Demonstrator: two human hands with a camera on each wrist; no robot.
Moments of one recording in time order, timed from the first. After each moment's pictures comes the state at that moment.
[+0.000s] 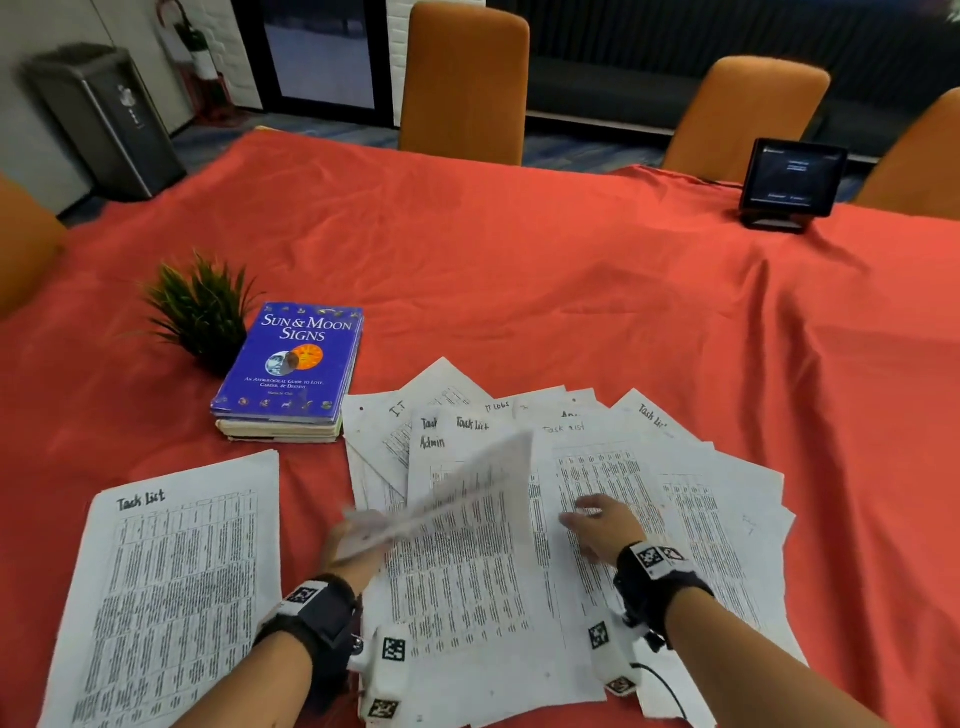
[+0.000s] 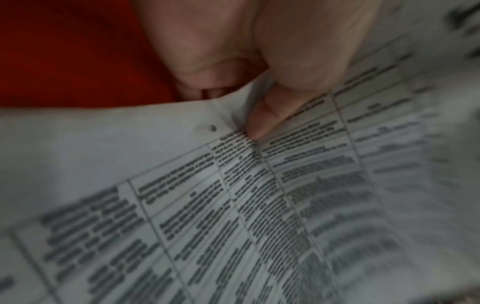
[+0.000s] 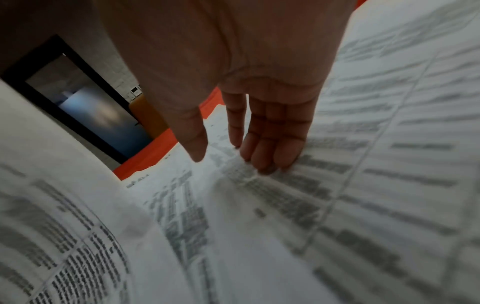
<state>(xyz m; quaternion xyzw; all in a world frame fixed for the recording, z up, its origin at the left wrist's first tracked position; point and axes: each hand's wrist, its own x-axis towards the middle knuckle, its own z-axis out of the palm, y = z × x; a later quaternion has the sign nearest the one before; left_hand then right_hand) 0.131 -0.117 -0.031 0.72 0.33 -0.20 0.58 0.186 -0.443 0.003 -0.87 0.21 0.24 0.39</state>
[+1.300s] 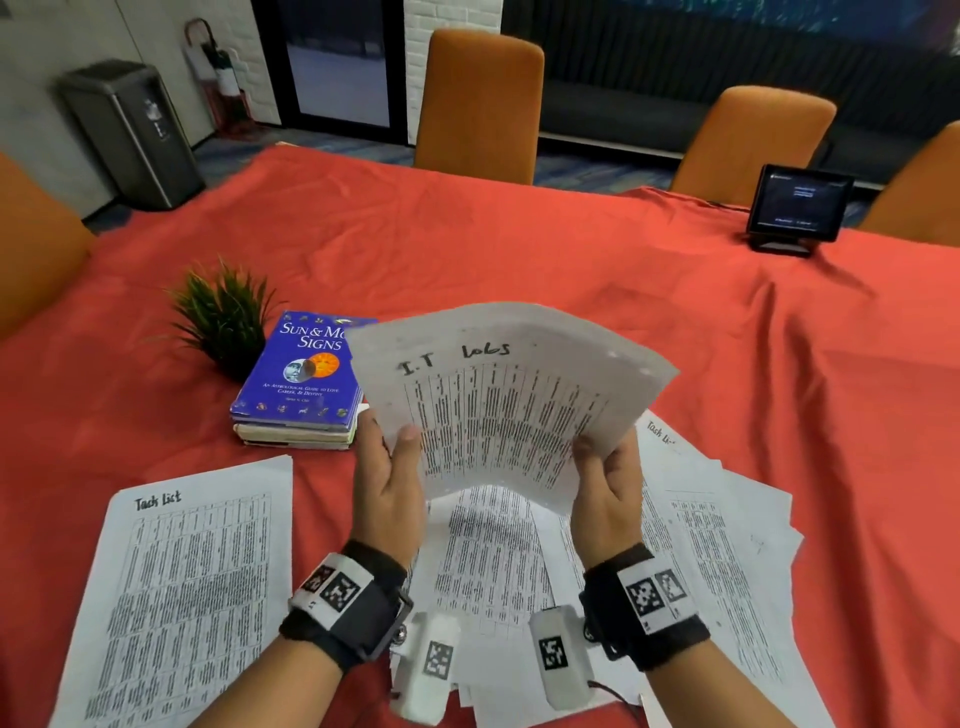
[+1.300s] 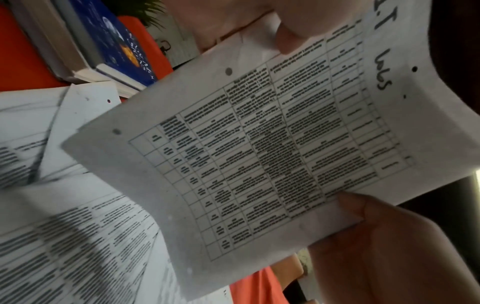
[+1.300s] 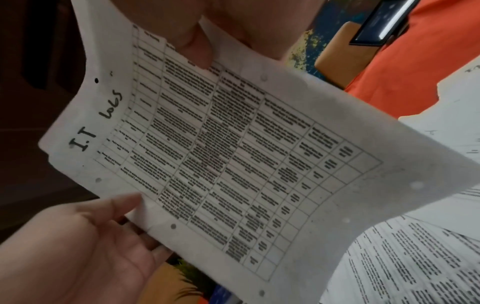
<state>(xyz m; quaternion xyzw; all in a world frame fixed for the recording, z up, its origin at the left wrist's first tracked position) 0.142 -0.172 0.115 0.65 0.08 0.23 0.72 0.159 -0.351 0.130 -0.68 -0.04 -0.17 0.71</state>
